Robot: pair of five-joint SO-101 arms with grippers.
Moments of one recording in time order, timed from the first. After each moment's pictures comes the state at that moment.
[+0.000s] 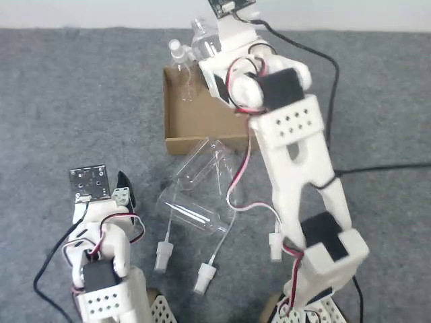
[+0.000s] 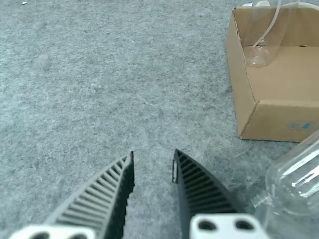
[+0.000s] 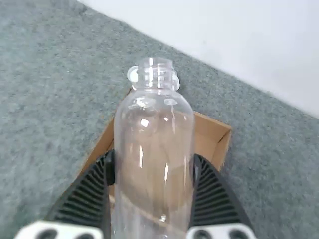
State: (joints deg) left arm -20.0 -103.4 95.8 54.0 0.2; right arm -28.2 8.6 -42.8 80.4 3.8
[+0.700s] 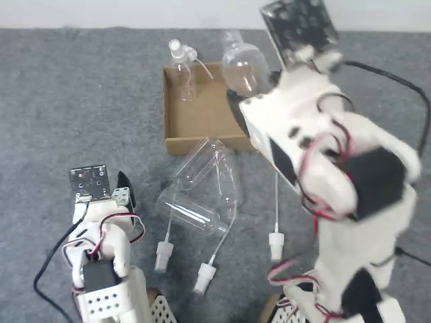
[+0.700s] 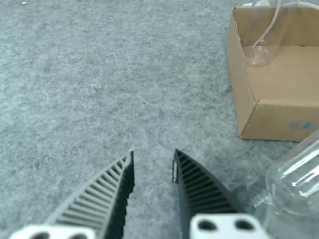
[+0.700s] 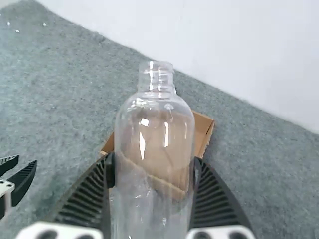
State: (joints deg) left arm -20.0 -103.4 95.8 54.0 -0.1; right arm -28.4 -17.6 -42.8 99.4 3.8
